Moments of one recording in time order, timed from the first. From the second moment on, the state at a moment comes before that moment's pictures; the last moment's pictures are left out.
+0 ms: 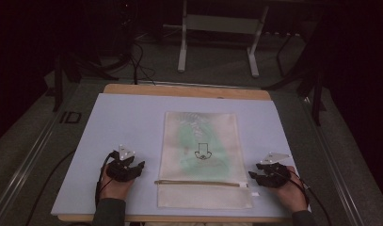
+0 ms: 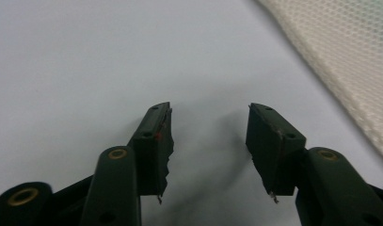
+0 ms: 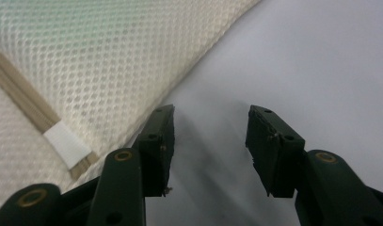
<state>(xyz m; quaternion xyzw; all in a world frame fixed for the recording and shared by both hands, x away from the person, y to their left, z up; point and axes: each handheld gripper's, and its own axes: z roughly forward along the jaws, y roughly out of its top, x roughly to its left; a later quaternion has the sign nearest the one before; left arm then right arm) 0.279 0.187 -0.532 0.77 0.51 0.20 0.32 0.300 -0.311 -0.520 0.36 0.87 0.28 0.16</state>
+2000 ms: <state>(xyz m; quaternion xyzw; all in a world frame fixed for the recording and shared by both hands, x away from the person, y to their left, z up) 0.274 0.180 -0.529 0.80 0.47 0.18 0.34 0.286 -0.269 -0.500 0.25 0.93 0.23 0.12</state>
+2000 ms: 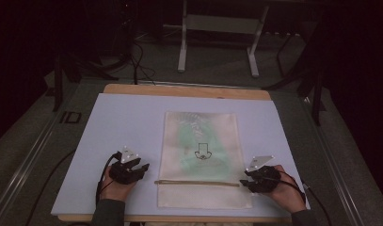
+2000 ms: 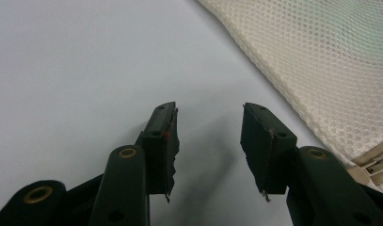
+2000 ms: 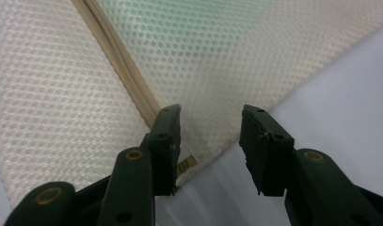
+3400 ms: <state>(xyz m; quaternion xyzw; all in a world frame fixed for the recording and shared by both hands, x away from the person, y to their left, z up) 0.274 0.177 -0.530 0.80 0.46 0.17 0.34 0.290 -0.204 -0.488 0.16 0.96 0.22 0.08</state>
